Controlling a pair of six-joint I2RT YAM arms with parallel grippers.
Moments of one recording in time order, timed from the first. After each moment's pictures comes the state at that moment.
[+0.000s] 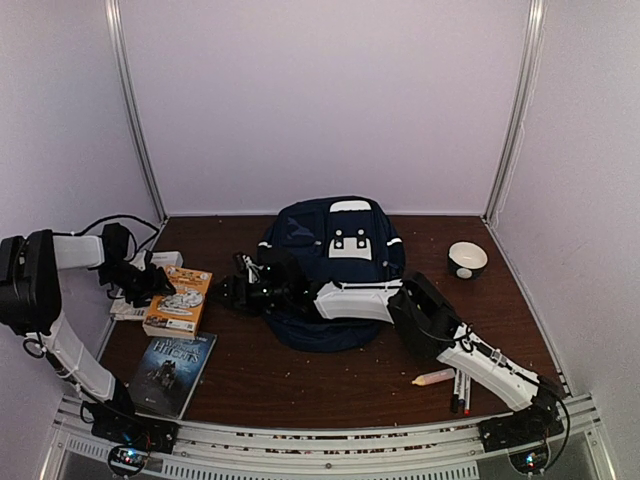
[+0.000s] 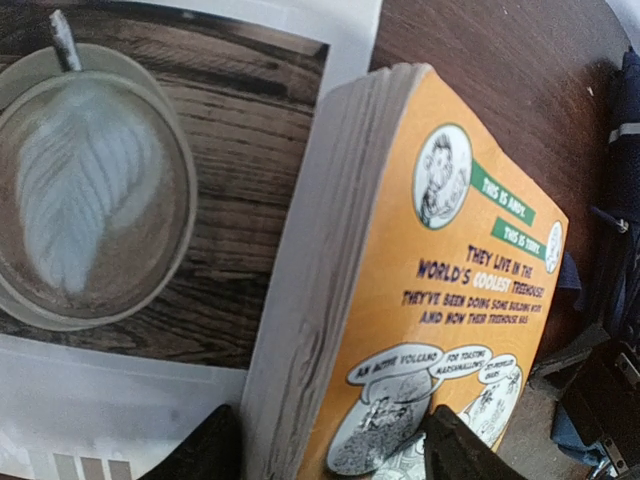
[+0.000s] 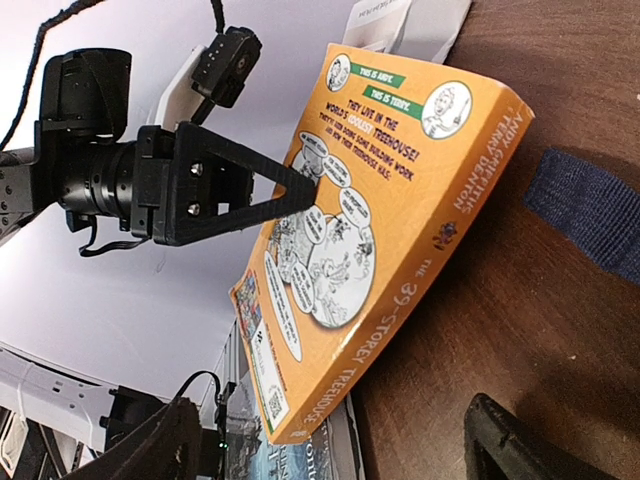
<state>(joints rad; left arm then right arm) 0.19 1.61 0.94 -0.55 0.39 -0.19 0.97 2.83 2.32 0.29 -0.60 0.97</state>
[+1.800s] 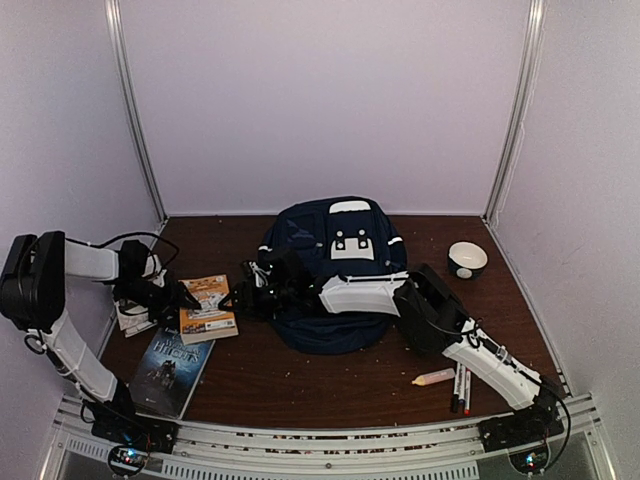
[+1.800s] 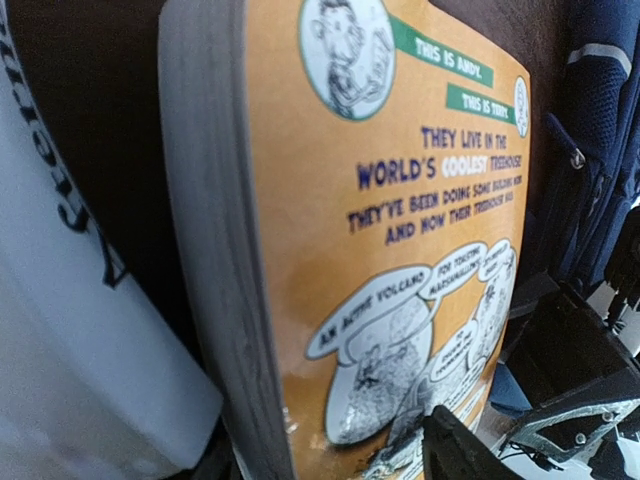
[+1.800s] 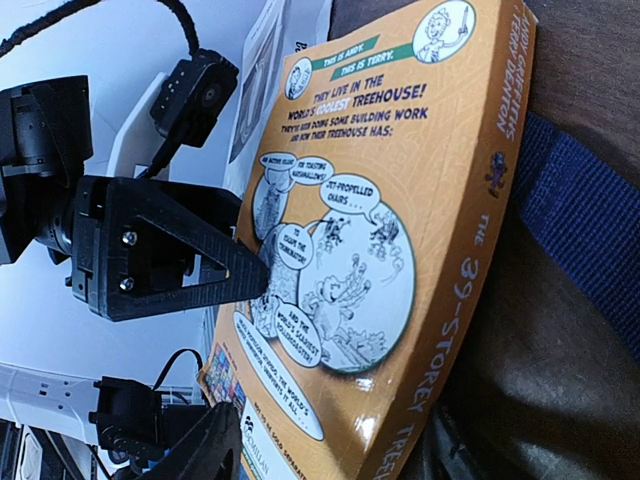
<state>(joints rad) 0.08 1.64 0.81 -0.47 0.62 -0.37 0.95 2.76 2.23 0.12 -0.63 0.98</state>
